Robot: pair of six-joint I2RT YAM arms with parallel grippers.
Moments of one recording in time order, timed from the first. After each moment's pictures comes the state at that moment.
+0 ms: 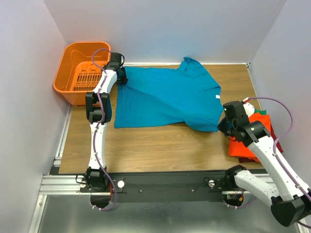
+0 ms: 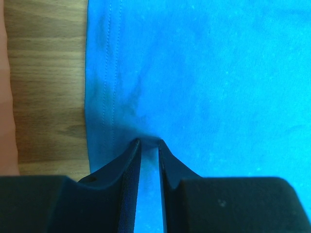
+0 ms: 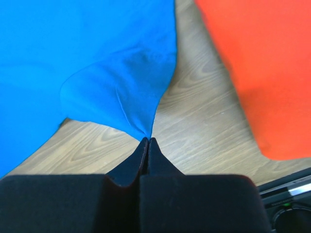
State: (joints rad) left arm -0.08 2.57 2.33 -0.66 0.04 -0.26; right arm 0.37 0.89 0.91 -0.94 0.36 0.92
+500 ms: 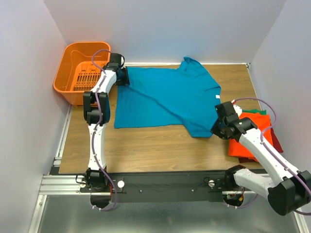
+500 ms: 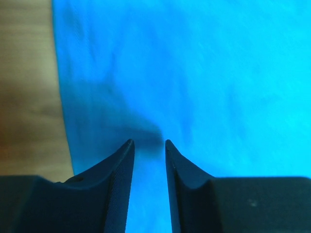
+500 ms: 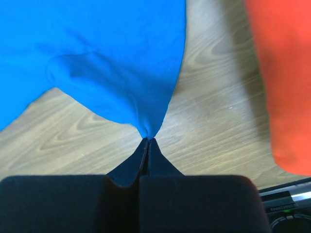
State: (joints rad) left arm -0.08 2.48 2.21 -0.63 0.12 -0.27; right arm 0.36 1.03 0.84 -0.85 0.27 0.84
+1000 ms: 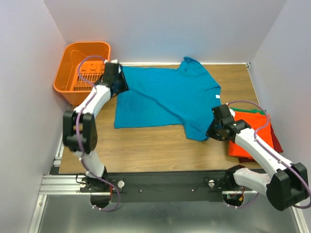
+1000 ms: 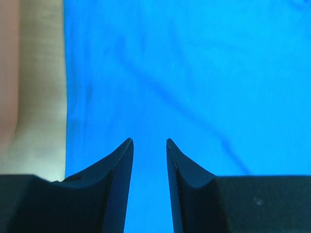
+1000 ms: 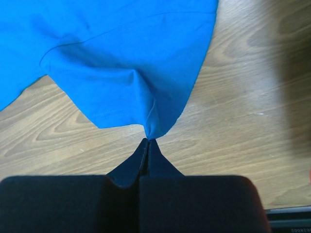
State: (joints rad) left arm -0.15 1.82 1.47 -0.37 0.05 -0.42; right arm 0.36 1.09 0.72 -0.69 0.15 0.82
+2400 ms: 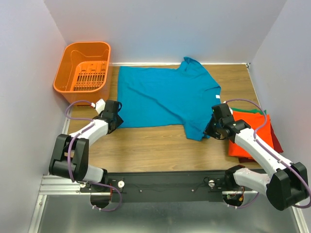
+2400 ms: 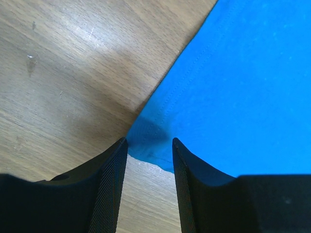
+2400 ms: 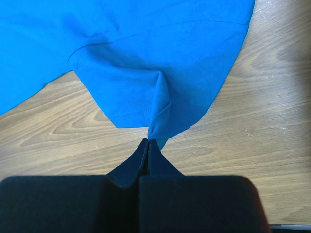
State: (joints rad) left arm -0.22 1.41 0.68 -0.23 -0.31 -0.87; right arm 0.36 1.09 0.71 -0.61 0.09 0.78
